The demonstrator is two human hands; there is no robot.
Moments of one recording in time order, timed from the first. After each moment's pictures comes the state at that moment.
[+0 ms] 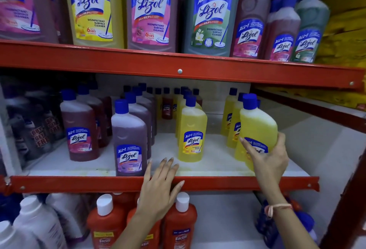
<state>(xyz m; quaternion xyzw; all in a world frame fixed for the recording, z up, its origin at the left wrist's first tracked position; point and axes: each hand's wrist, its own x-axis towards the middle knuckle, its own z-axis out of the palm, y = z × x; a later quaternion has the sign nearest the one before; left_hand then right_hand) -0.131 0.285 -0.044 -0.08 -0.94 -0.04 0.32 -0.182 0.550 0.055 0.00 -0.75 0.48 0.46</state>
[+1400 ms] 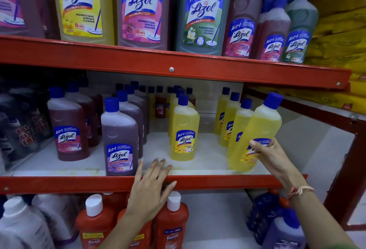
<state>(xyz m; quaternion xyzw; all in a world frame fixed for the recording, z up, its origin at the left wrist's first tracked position) -0.127 0.284 -0.041 -0.08 -0.95 -0.04 0.30 -0.215 0.613 0.070 0.21 -0.64 0.74 0.05</state>
